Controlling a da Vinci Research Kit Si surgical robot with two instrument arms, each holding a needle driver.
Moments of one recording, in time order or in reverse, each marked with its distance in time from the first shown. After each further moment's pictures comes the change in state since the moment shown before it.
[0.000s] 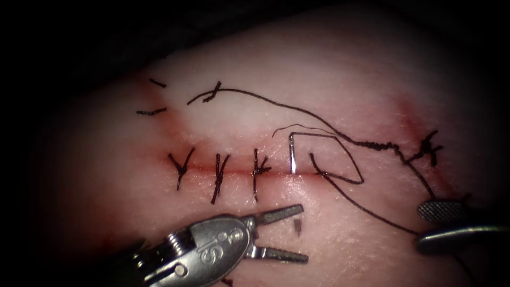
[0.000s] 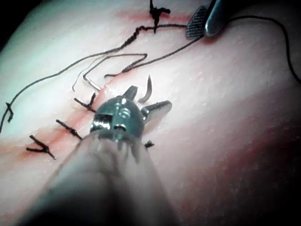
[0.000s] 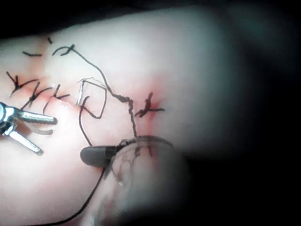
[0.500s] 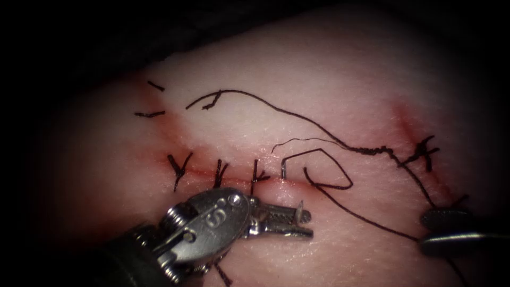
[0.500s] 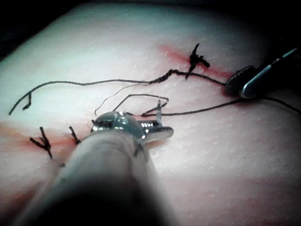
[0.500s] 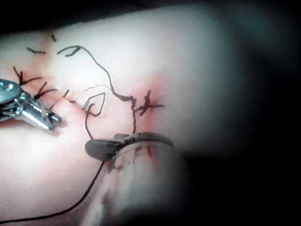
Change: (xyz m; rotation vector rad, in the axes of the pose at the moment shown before) right arm 0.002 -0.003 -0.001 0.010 0.077 -0.086; left arm 0.000 -0.001 -0.001 -0.217 0.038 -0.488
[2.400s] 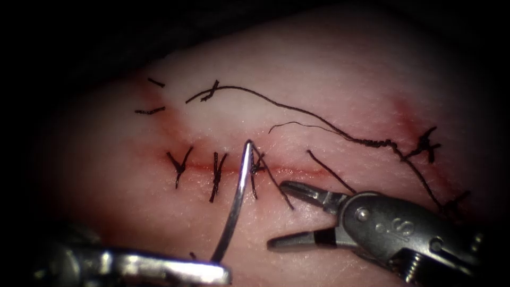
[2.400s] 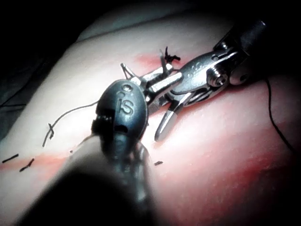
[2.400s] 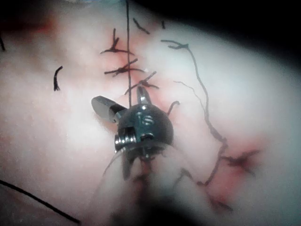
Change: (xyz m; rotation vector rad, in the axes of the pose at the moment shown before) right arm -0.001 -0.002 0.016 -0.151 0.015 -0.780; left arm 0.011 0.015 -0.013 -0.077 0.252 0.712
